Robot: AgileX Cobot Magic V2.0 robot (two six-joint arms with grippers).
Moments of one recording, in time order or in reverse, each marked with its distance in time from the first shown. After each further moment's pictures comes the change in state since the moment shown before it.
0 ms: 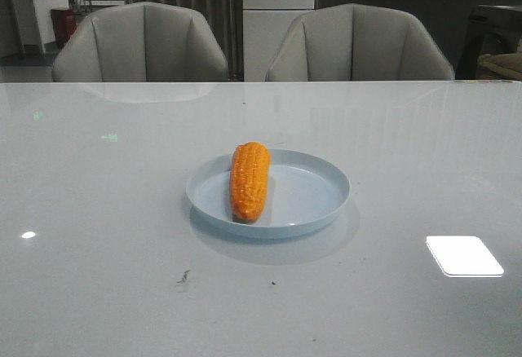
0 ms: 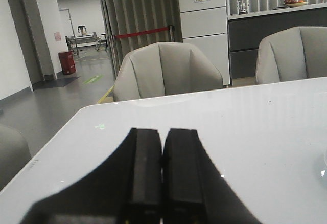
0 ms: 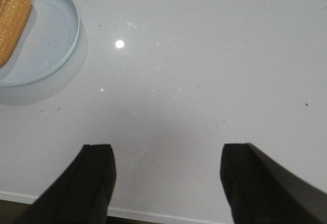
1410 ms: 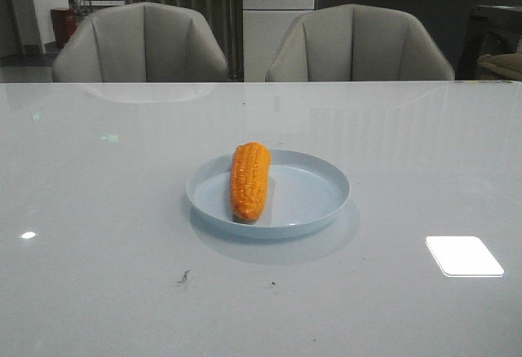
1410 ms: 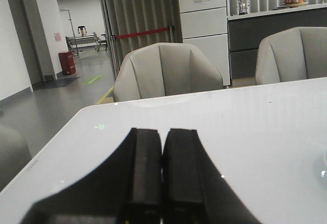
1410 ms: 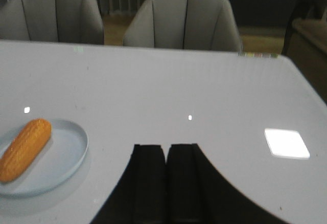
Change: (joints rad) left arm 0.000 0.000 0.000 0.000 0.000 -0.002; right arm 0.000 -0.719 0.417 0.026 -0.405 0.000
